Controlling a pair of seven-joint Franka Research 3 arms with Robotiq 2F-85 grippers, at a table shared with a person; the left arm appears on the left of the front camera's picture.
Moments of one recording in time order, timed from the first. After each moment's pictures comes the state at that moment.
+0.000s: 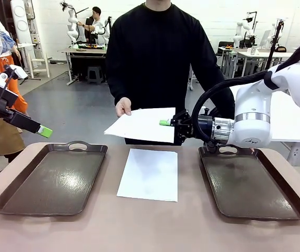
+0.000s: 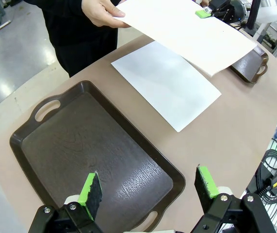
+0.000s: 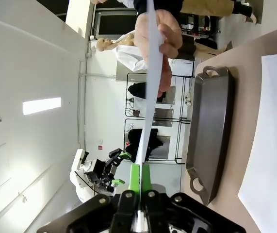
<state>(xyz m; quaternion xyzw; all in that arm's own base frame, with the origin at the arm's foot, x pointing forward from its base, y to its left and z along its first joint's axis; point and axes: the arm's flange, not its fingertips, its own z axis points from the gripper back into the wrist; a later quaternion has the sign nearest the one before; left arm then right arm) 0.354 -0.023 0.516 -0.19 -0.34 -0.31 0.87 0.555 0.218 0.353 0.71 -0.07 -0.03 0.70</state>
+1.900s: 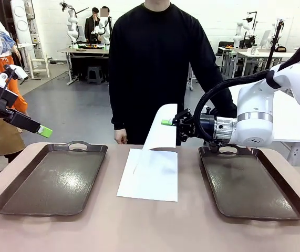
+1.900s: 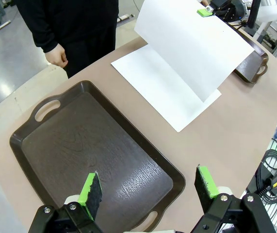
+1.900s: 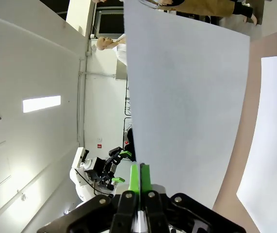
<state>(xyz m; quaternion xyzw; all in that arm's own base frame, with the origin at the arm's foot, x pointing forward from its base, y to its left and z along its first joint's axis) 0.354 -0.023 0.516 -0.19 -0.34 -0.31 0.87 0.555 0.211 0.356 0.71 -0.07 -0.02 0.70</state>
